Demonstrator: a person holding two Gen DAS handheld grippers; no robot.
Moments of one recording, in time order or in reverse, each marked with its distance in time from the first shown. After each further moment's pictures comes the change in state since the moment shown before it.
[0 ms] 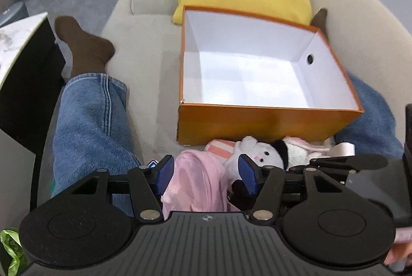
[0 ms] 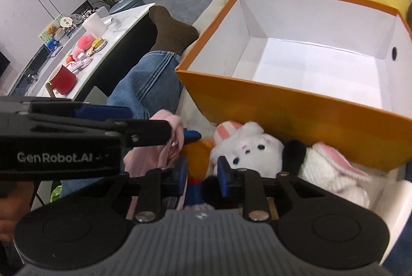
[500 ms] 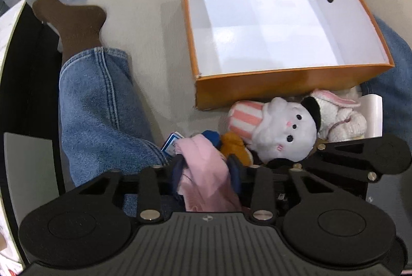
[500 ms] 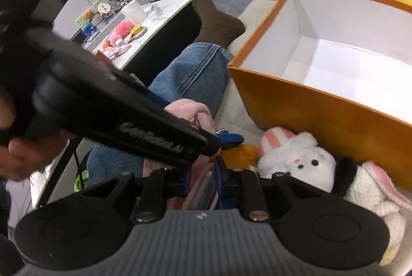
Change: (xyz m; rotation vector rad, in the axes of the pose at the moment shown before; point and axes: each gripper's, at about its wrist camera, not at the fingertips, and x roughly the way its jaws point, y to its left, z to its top) left arm 0.038 0.011 0.031 0.067 0.332 0.072; right arm 0.018 0.023 0.006 -0.106 0.036 0.142
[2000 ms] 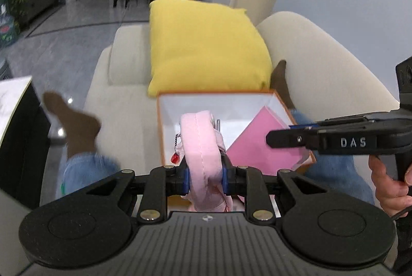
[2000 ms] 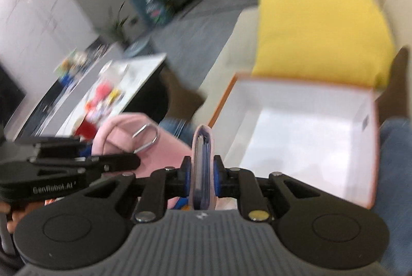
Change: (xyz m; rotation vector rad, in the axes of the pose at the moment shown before) left arm -0.116 -0.014 -0.009 -0.031 -0.581 -0.107; right arm -0.149 -0.034 0.067 0.133 -0.251 -0.157
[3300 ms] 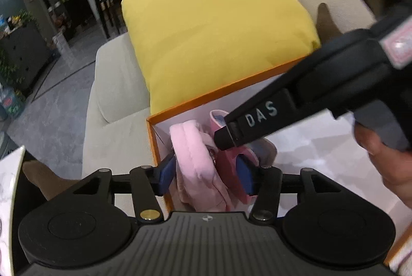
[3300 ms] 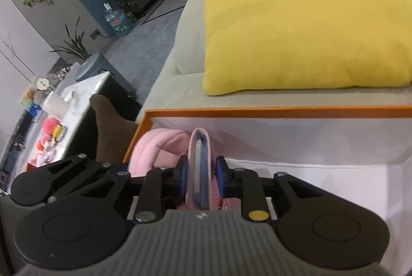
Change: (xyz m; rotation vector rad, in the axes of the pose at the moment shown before) left arm 0.196 -0.004 0.005 0.338 0.009 0.202; right arm 0.214 -0.095 0.052 0.157 0.057 -0.026
